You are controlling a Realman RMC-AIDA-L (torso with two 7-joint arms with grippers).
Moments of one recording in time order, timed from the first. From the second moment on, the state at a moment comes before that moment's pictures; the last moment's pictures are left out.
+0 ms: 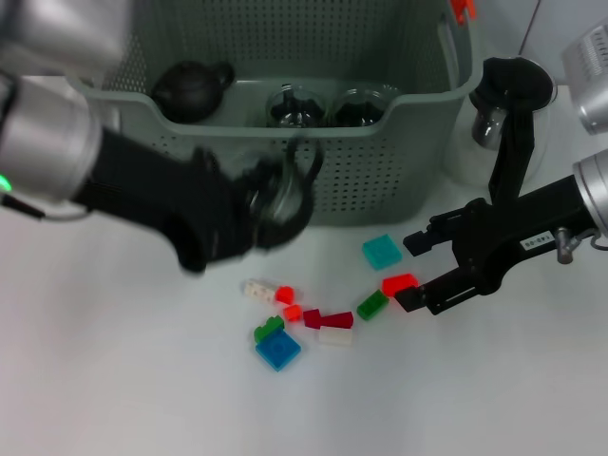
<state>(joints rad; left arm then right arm) -0.56 -2.17 0.99 1.65 2.26 1.95 -1.96 0.75 2.05 -0.98 -0.88 -2.26 -1.66 1.80</state>
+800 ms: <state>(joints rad) -0.93 -1.98 0.87 0.89 2.22 1.23 -2.00 0.74 2.04 -0.98 -0.87 -2.26 -1.69 1.78</state>
